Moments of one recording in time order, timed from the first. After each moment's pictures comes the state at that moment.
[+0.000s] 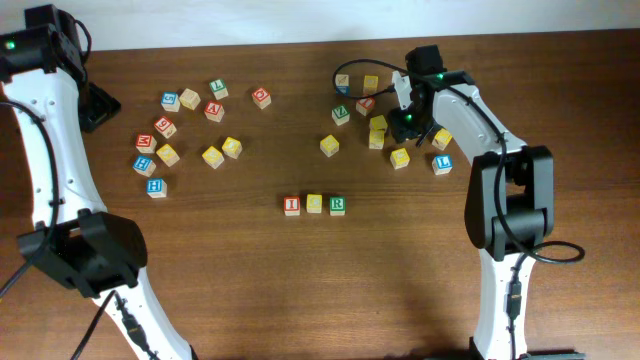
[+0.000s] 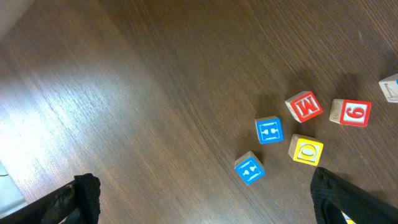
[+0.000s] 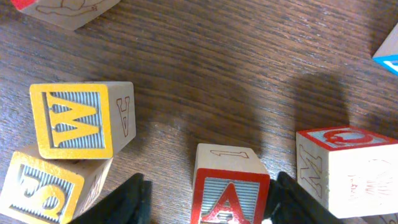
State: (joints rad) left arm 0.25 2.20 2.44 -1.64 -0.38 -0.62; right arm 0.13 2.30 1.83 -0.82 -0.04 -0.13
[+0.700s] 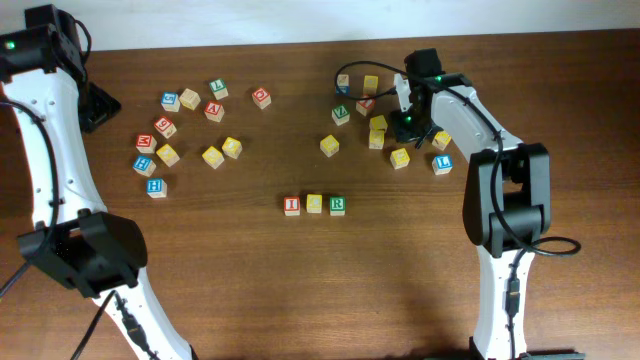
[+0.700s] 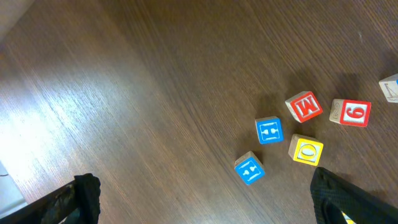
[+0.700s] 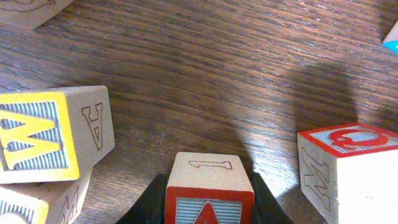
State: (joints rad) left arm 0.25 2.20 2.44 -1.64 -0.38 -0.62; right arm 0.13 2.33 1.83 -0.81 -0.02 -0.08
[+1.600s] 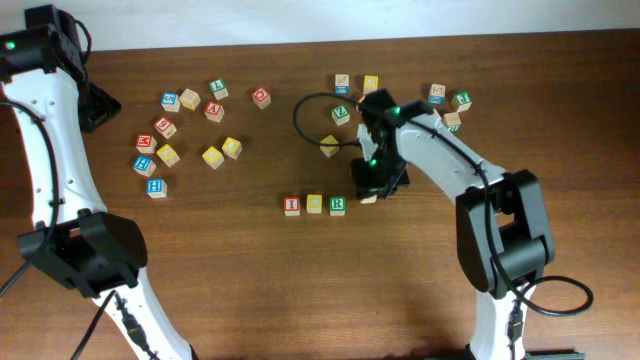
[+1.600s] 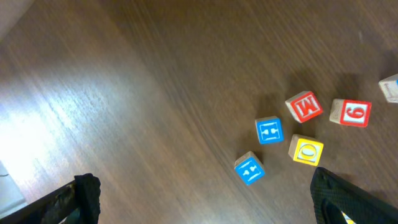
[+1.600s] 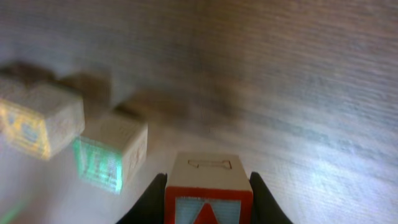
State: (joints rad) left arm 0.25 2.20 2.44 -1.64 -0.38 -0.62; right arm 0.35 2.09 1.55 -1.03 -0.26 0.21
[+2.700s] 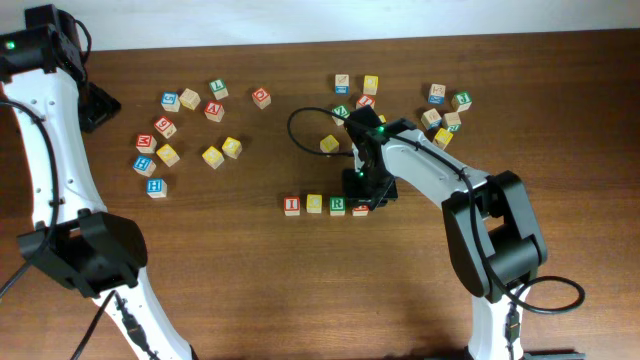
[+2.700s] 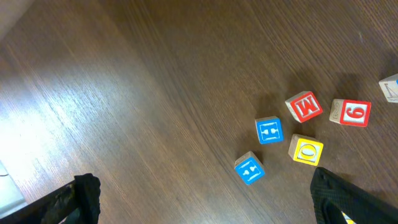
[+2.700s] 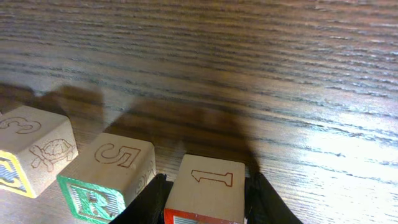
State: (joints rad) left arm 0.25 2.20 2.44 -1.64 -0.38 -0.62; right arm 0.41 2.09 1.47 -0.93 -0.23 0.37
